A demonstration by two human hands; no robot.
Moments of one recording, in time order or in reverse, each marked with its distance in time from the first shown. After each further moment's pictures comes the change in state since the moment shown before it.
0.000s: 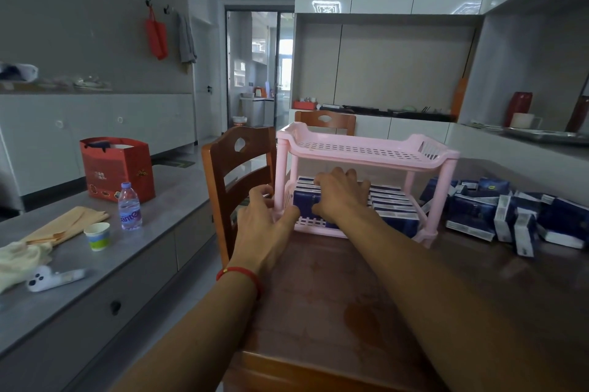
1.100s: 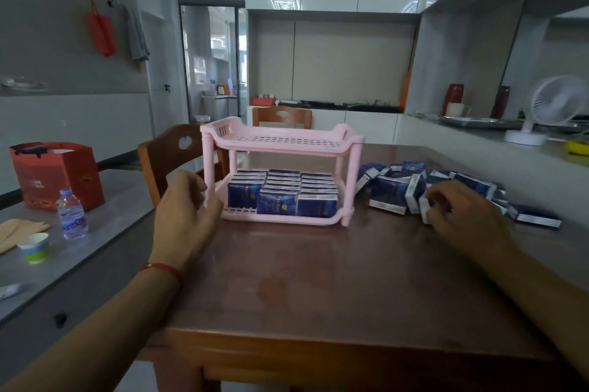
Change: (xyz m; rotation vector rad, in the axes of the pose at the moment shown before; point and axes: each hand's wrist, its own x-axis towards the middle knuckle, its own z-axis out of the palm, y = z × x) left_hand -0.029 0.031 -0.003 0.261 0.247 0.292; right_hand -0.133 0.300 -0.036 0.088 0.450 -0.075
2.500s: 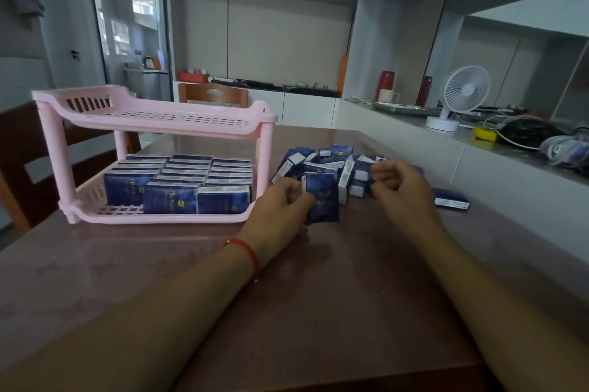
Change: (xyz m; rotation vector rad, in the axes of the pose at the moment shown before) left_hand -0.035 0.136 0.198 -0.597 -0.662 -0.151; right_hand 0.014 0.030 0.007 0.515 0.076 0.497
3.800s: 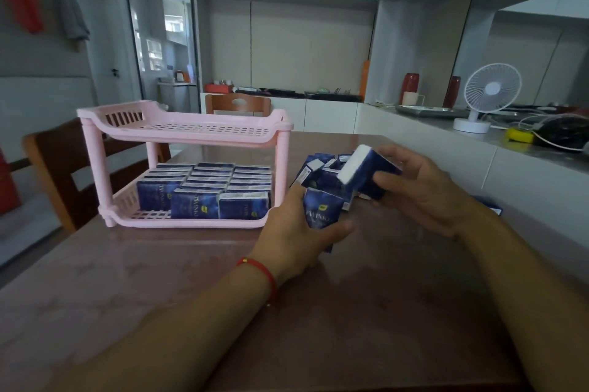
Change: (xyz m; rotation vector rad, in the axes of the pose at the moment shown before) left_hand -0.033 0.015 -0.004 0.182 0.050 0.081; right_hand 0.013 -0.022 -0.020 0.738 -0.653 0.009
